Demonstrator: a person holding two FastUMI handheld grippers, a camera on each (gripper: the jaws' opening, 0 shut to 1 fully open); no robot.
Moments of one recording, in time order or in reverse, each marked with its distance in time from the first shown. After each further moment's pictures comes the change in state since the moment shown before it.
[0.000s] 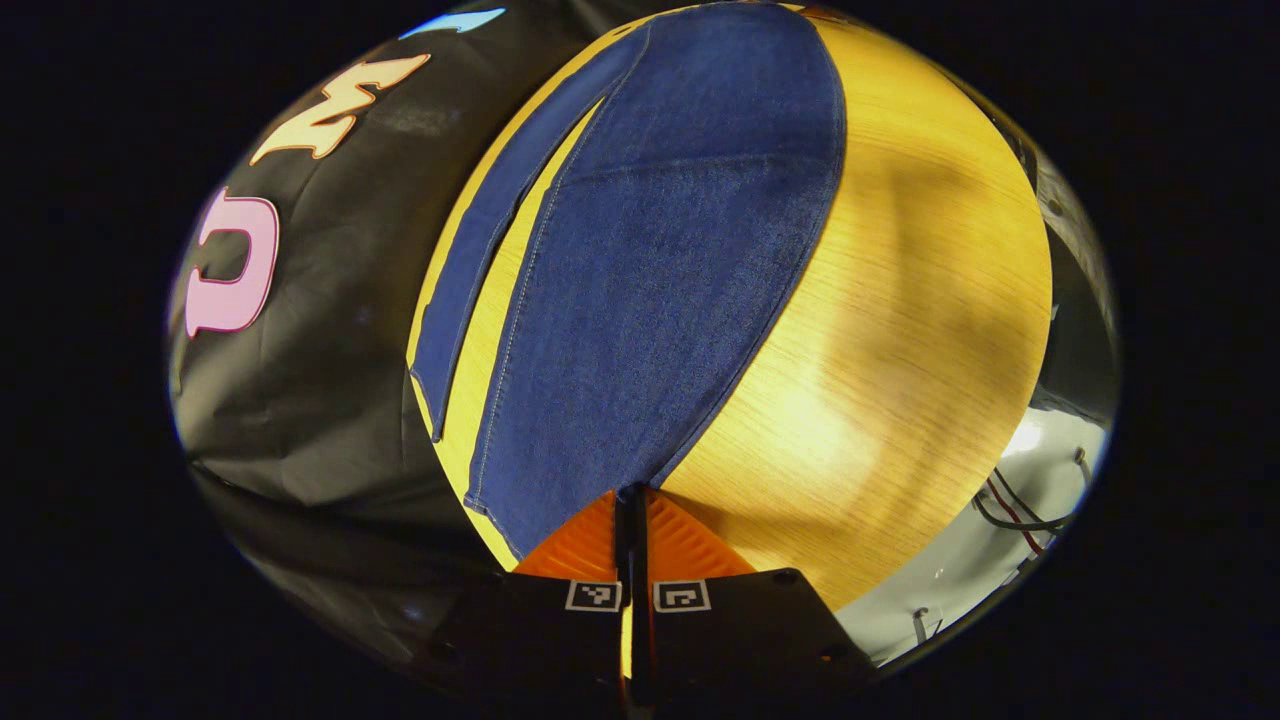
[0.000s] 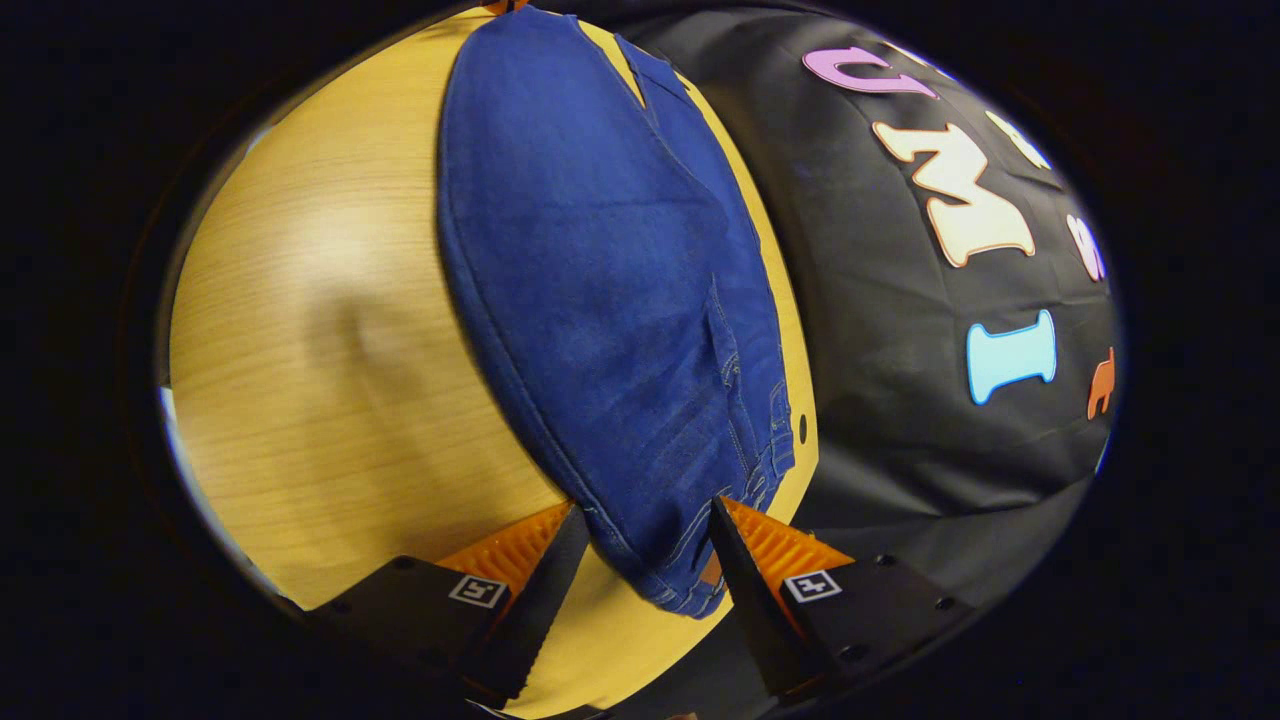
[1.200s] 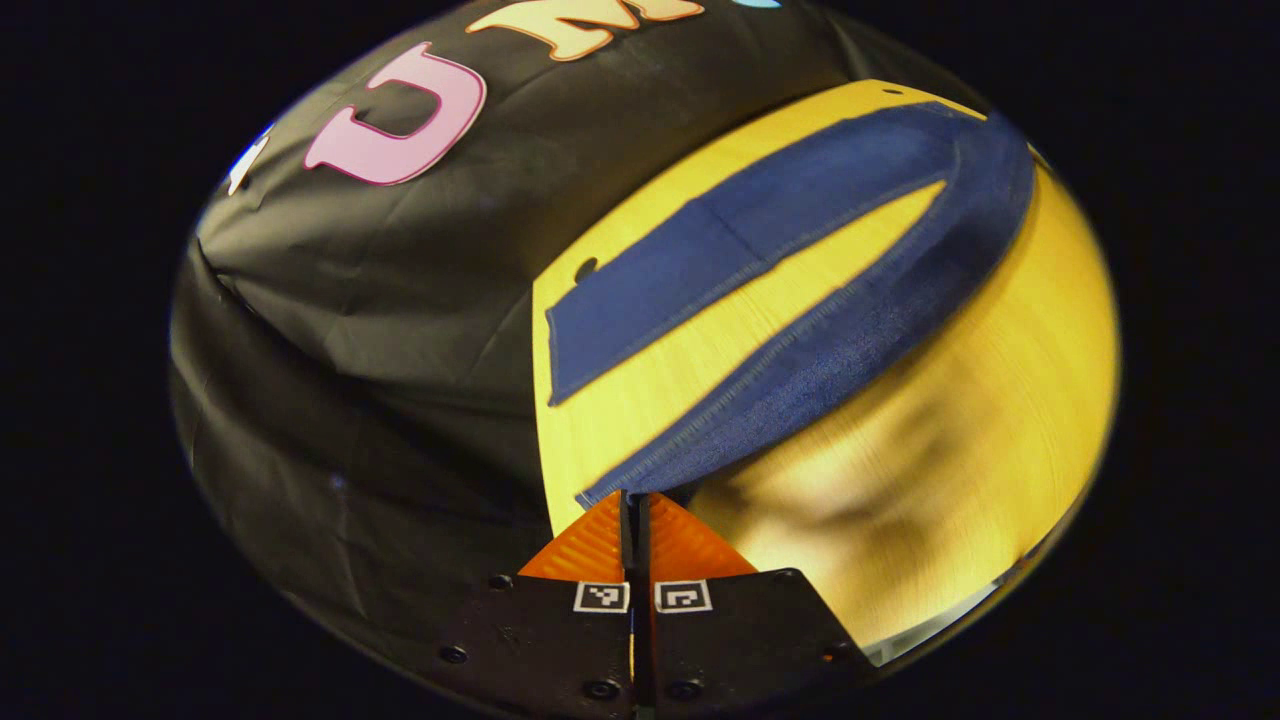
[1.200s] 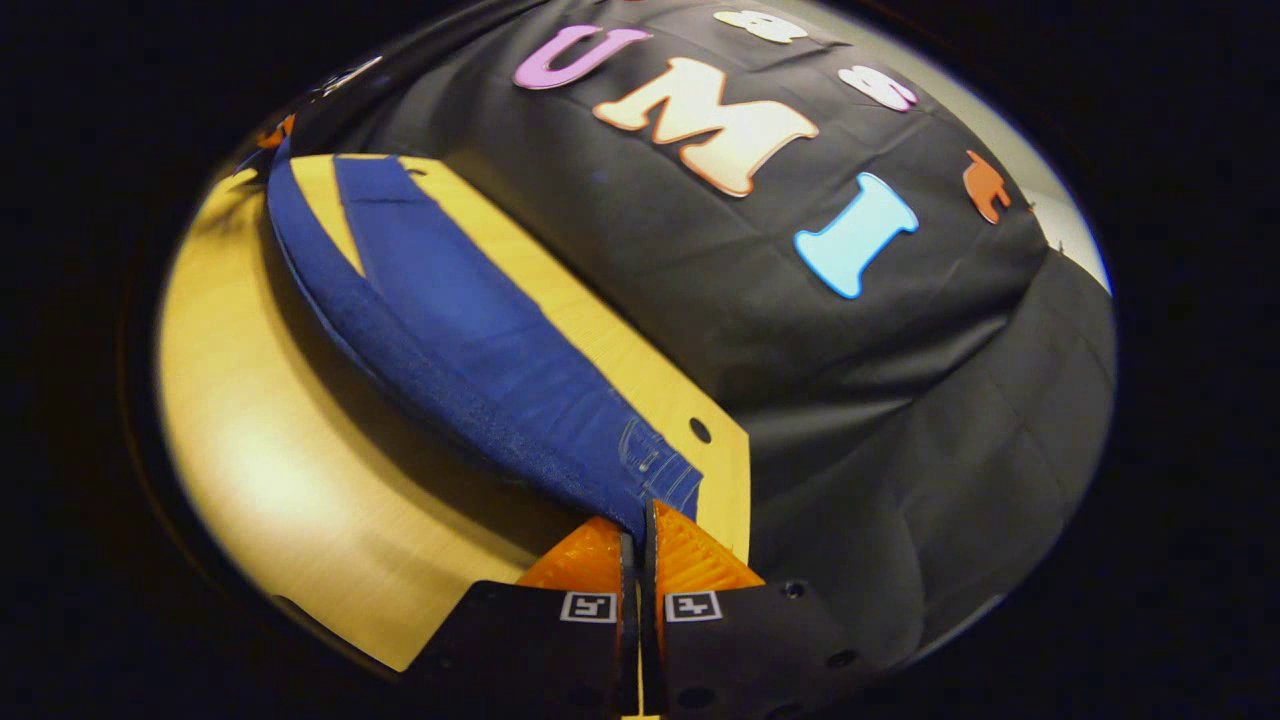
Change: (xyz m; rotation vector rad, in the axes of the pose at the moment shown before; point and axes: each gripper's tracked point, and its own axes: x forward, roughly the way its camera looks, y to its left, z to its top) left arm -0.031 0.148 0.050 -0.564 0.019 0.196; right arm -0.007 -0.154 0.051 0.652 -0.103 -0.296
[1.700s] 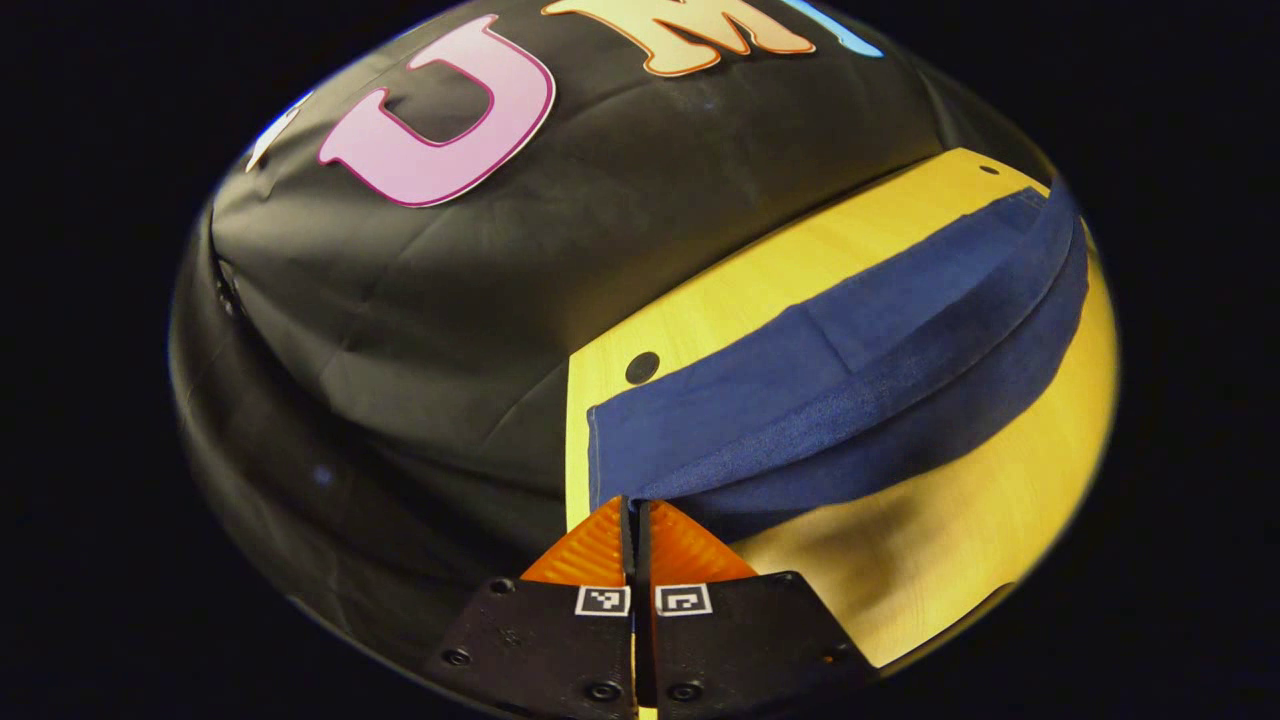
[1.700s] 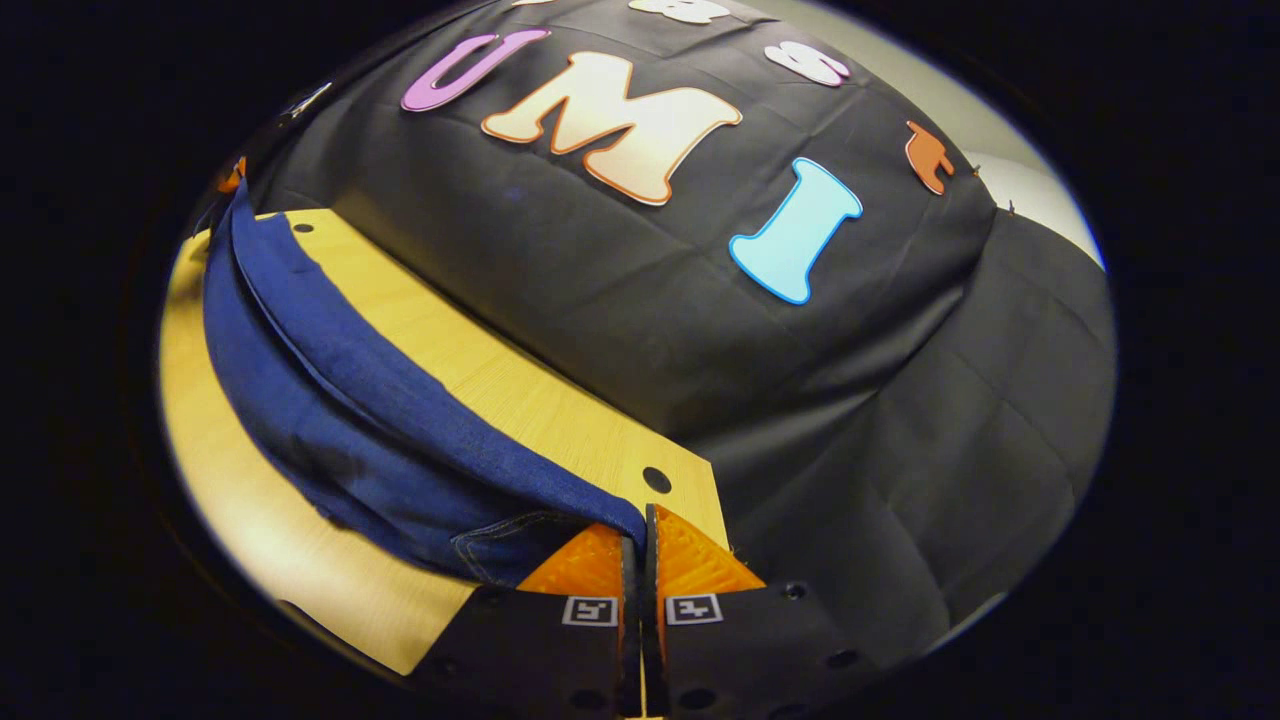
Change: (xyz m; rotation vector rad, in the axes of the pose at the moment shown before) left arm 0.095 0.059 0.123 -0.127 -0.144 0.002; right arm 0.074 -0.027 0.067 0.135 -0.010 -0.149
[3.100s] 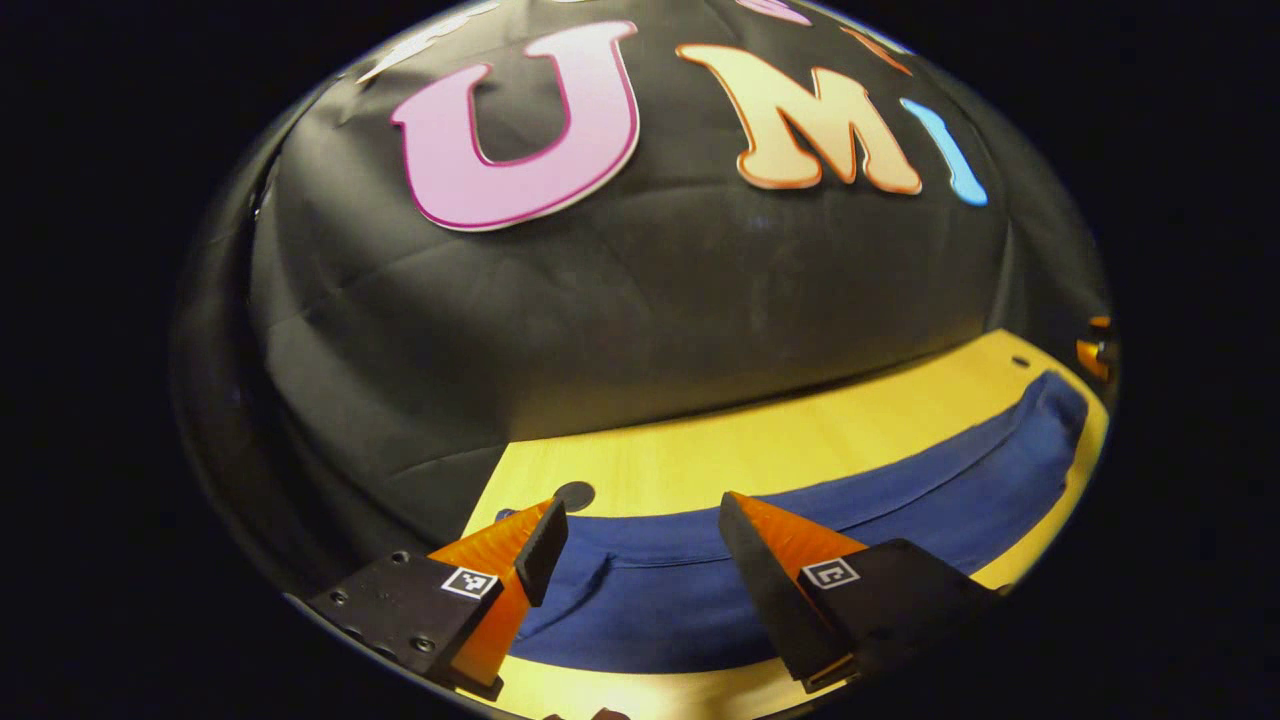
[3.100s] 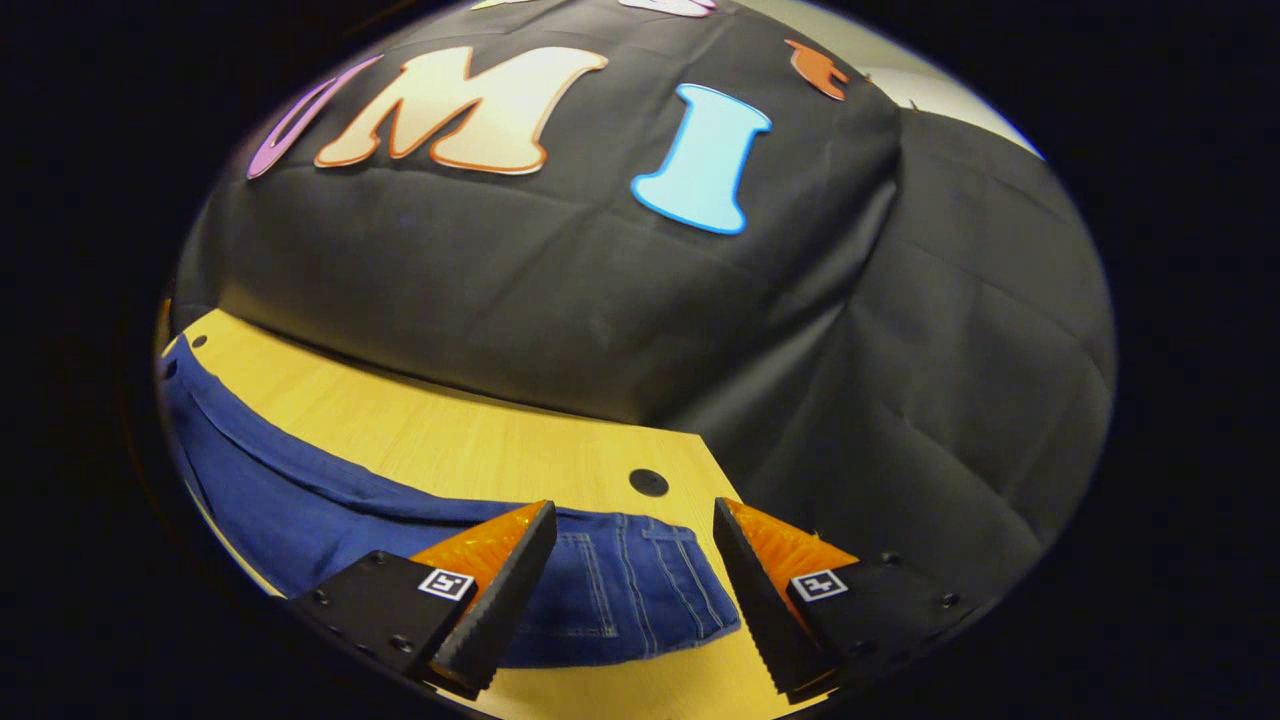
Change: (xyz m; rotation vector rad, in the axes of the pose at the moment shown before) left arm 0.036 -0.012 0.123 -0.420 -0.361 -0.091; right arm 0.065 -0.023 -0.023 0.372 0.134 -0.144
